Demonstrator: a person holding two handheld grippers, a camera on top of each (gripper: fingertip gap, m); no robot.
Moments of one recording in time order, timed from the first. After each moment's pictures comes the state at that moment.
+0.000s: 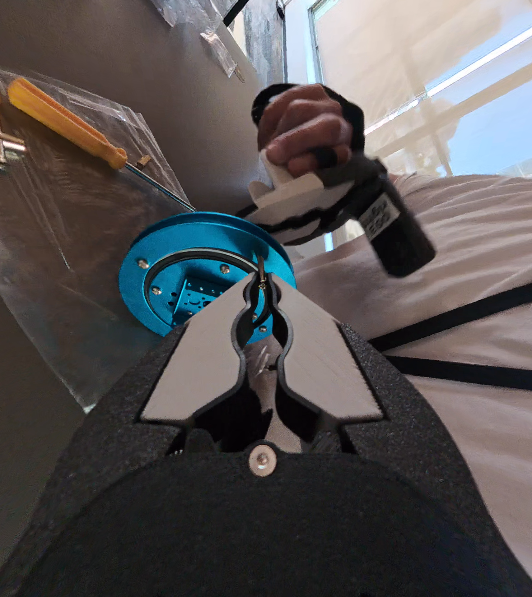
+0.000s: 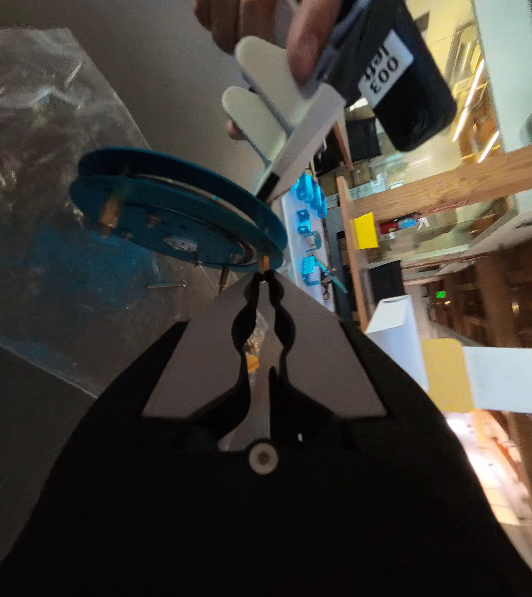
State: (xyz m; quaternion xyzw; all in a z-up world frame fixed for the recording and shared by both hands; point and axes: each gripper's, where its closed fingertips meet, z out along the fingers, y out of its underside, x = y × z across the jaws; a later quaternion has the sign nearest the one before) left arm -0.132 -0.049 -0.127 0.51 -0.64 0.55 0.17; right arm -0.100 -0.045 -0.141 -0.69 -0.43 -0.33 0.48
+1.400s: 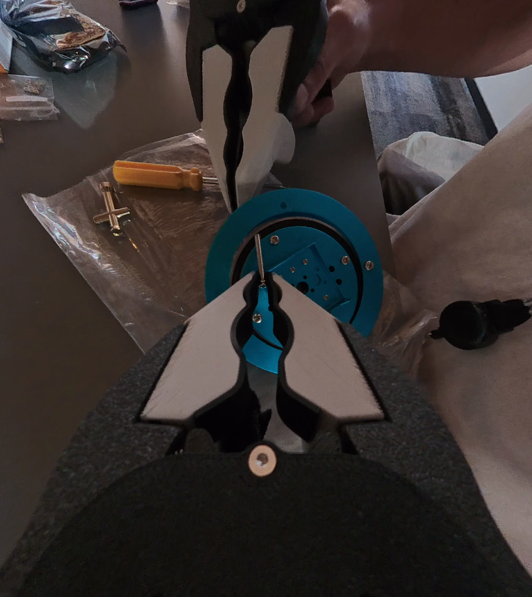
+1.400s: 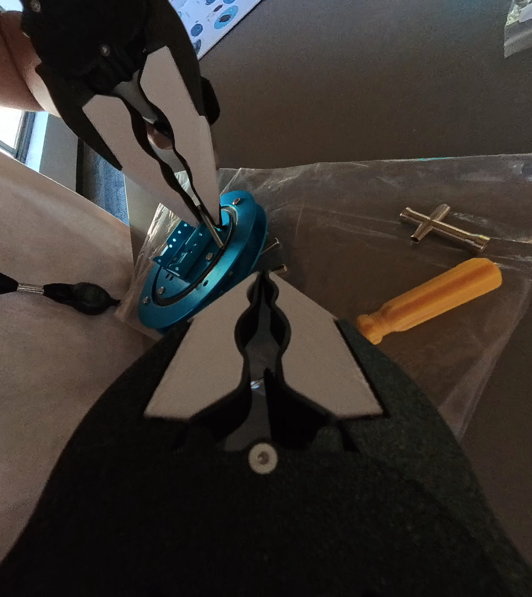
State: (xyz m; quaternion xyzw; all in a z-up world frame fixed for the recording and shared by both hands) left arm -0.133 -0.043 -0.198 0.39 -0.80 0.43 -0.15; right arm -0.091 -0.050 -0.208 -0.87 -0.10 0.29 0.39
